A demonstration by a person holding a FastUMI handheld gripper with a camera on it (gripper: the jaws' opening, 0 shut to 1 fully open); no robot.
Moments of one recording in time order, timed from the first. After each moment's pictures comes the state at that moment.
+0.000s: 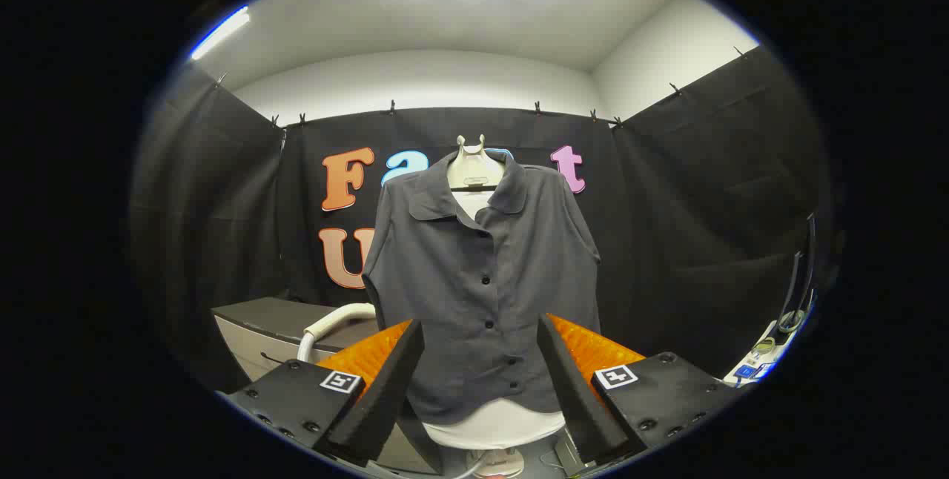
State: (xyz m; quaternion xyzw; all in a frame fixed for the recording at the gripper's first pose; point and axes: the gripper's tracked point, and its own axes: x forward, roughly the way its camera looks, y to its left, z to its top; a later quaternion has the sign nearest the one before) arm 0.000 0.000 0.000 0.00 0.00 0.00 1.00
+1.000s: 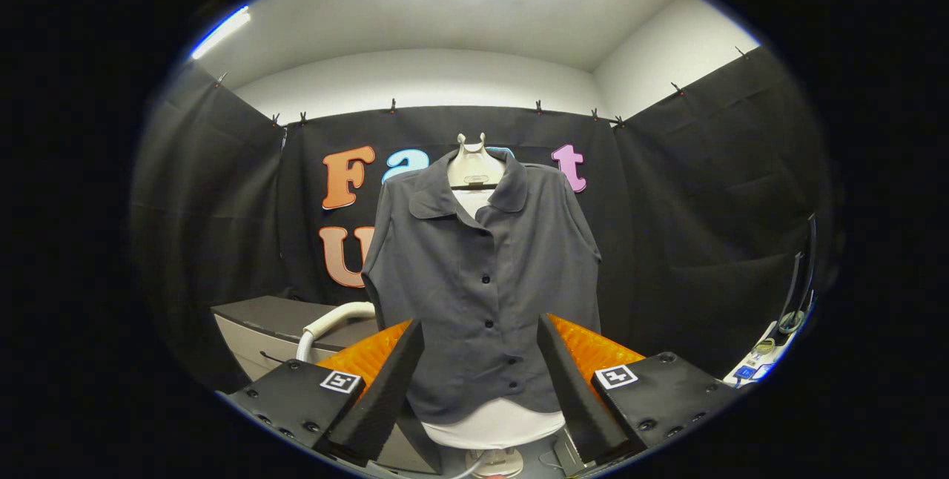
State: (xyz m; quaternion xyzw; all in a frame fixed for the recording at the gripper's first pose) arm 0.003 -0.001 -0.001 0.00 0.00 0.00 1.00
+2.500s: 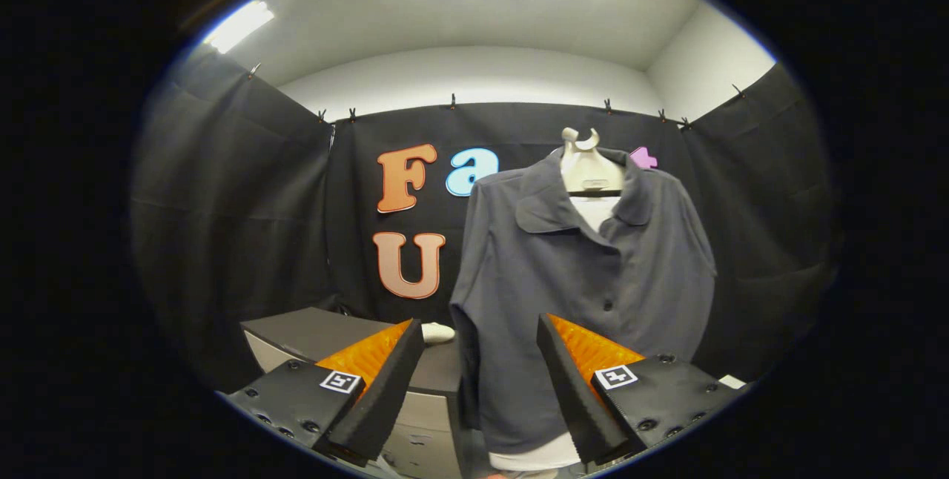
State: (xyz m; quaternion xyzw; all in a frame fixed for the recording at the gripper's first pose) arm 0.131 0.199 0.002 0.01 0.00 0.11 0.99
